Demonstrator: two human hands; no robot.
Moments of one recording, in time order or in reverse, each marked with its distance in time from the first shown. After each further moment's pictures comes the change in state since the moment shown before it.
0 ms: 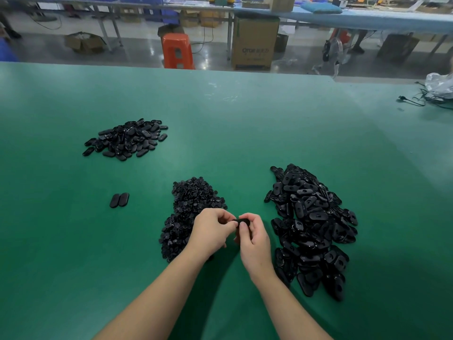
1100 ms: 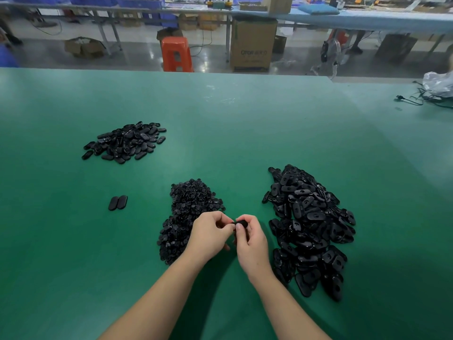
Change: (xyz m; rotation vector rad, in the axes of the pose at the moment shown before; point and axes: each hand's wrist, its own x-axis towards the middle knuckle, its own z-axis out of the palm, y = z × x) left_hand -0.009 0.003 0.002 0.022 0.003 -0.007; right_hand 0.002 0.005 -0.001 -0.051 -0.008 -0.020
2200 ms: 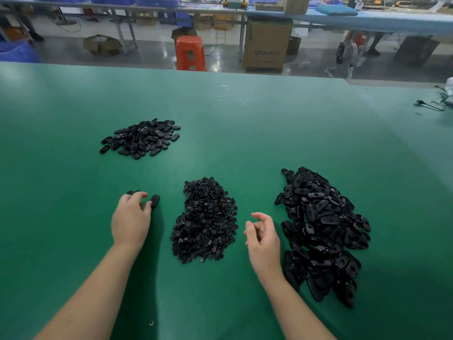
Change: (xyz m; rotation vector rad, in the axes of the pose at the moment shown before) left_hand 0.035 -0.115 -0.140 0.477 0.672 -0.003; right_hand -0.003 -0.010 0.002 0.031 0.024 -0.020
